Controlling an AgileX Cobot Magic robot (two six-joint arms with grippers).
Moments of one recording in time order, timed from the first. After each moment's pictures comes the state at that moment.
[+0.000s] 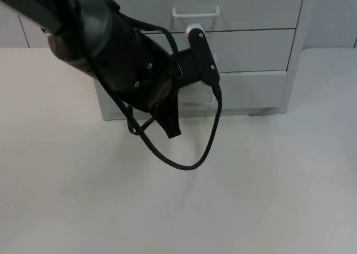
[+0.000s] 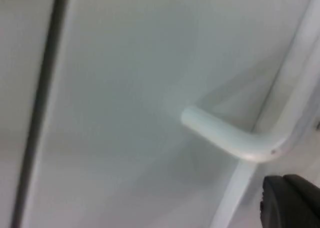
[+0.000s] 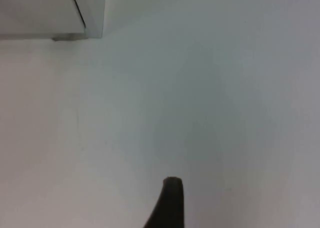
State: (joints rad) right arm 0.02 0.77 -0.60 0.01 0.68 -0.04; left arm -0.65 2.17 -1.22 1.73 0.52 -1.01
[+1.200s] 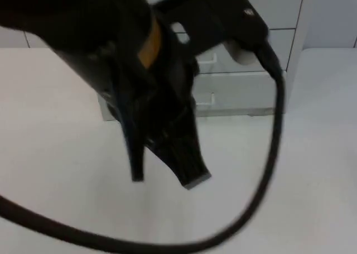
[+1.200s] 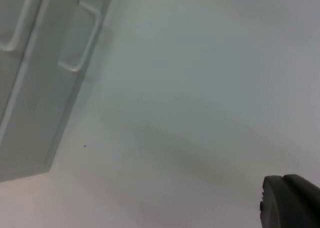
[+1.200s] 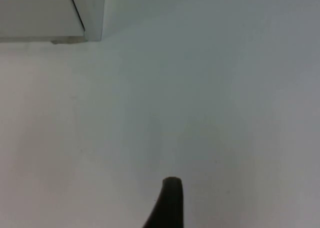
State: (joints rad) right arm 0.02 0.77 -0.60 0.01 0.67 -0.04; left arm -0.94 1.49 -0.97 0.41 0.69 -0.10
